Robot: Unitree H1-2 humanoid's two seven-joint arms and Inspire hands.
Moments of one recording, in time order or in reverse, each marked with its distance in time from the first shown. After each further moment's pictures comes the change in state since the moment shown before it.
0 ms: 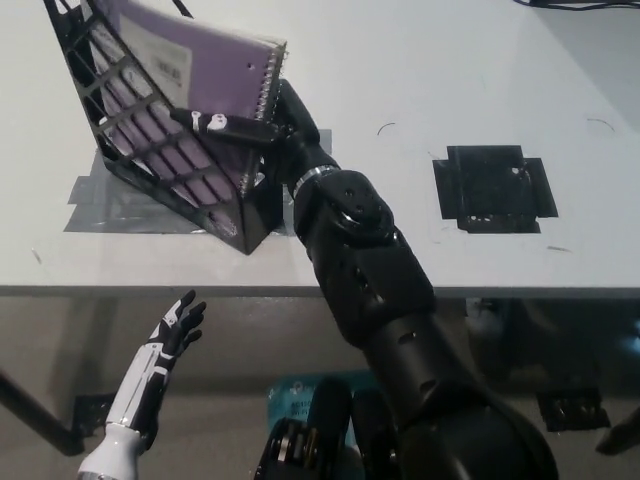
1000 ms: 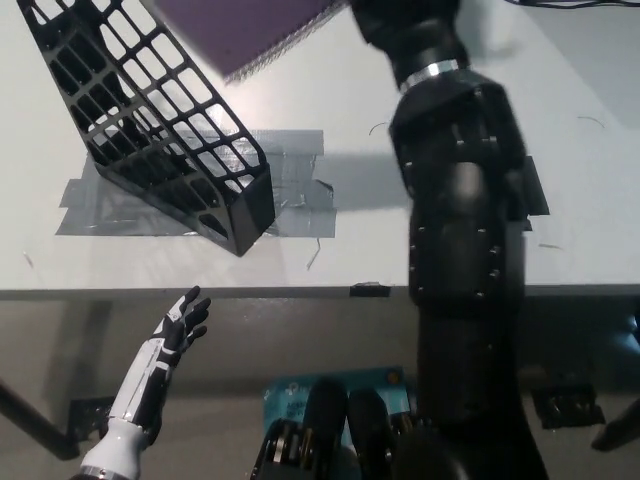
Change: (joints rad) left_arm -0.015 0.001 -0.001 0.009 -0.025 0.001 -0.017; right_arm 0.018 0.020 -0.166 -0.763 0.385 0.274 -0.070
